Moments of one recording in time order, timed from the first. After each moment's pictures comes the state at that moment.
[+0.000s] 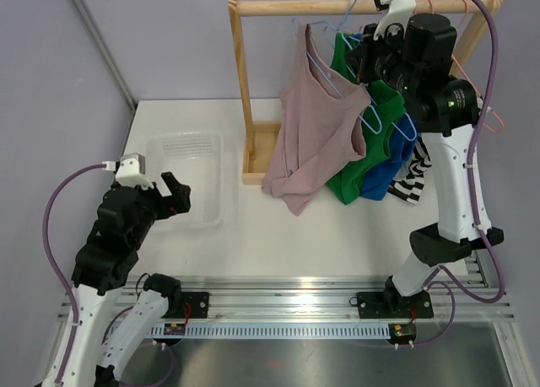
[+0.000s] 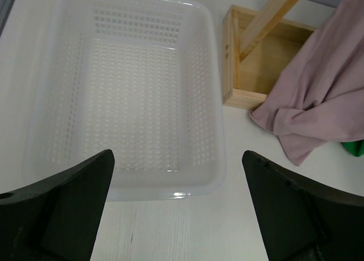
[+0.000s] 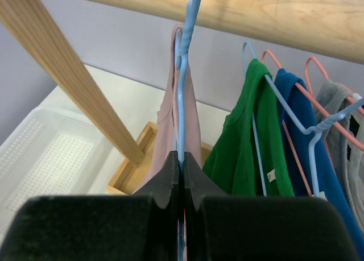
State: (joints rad) left arm -0.29 0.53 0.94 -0.79 -0.21 -0.36; right arm 0.36 1.69 2.43 -0.89 -0.07 0.03
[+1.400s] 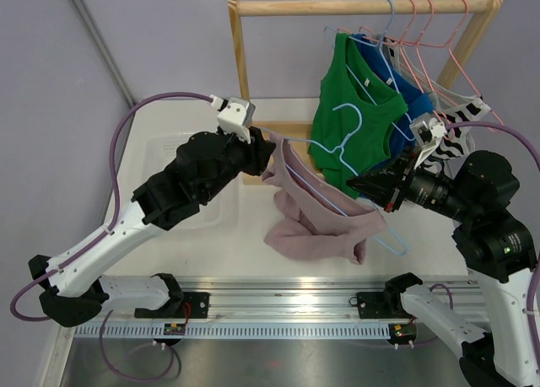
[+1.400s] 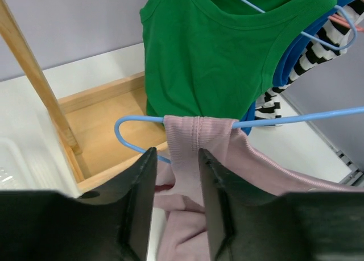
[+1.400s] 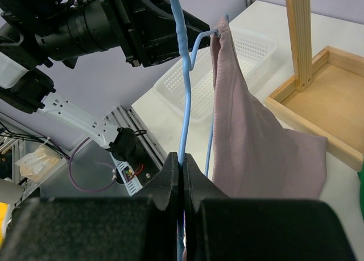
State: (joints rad) left arm -0.96 1.16 1.43 -0.42 -0.34 -0.26; right arm 0.36 0.80 1.44 -0.73 -0.66 0.35
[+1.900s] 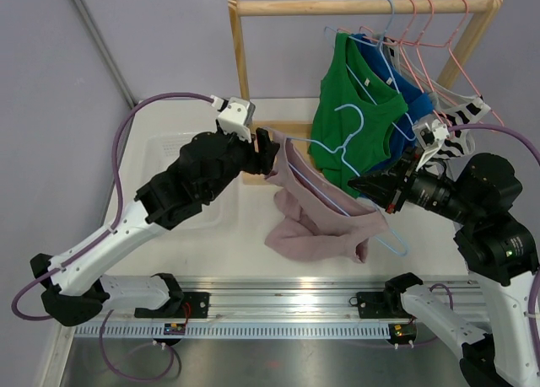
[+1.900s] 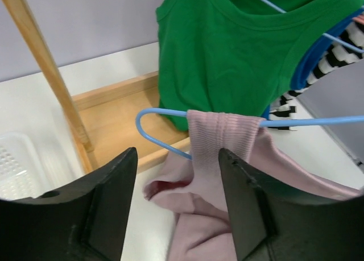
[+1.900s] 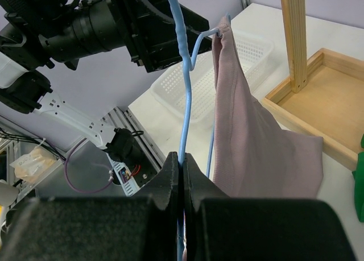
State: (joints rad) left arm -0.96 1.17 1.42 -0.41 -0.40 -0.24; right arm 0.36 0.79 1.44 -0.73 -0.64 0.34
